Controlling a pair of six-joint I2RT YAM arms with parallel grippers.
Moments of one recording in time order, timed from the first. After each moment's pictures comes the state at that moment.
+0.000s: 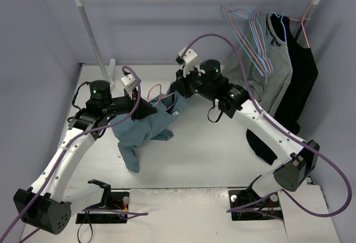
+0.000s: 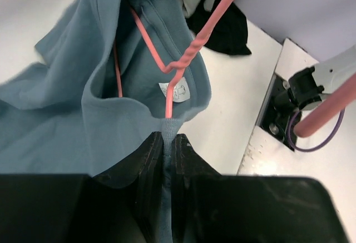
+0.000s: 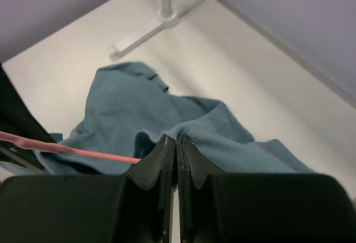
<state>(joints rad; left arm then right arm) -0.30 1.07 1.10 -0.37 0.84 -0.09 0.69 1.47 1.51 -0.32 -0.18 -0.03</state>
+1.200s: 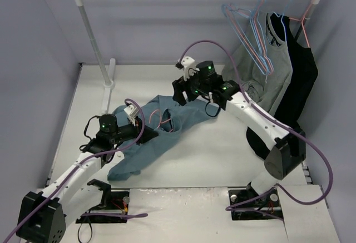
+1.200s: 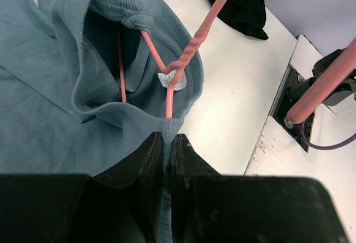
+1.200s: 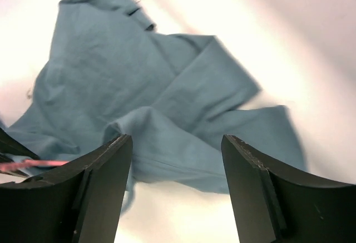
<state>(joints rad) -0.33 0.92 0.47 0.14 0.75 -0.29 0.62 1.62 1.47 -0.42 -0.25 -0.05</state>
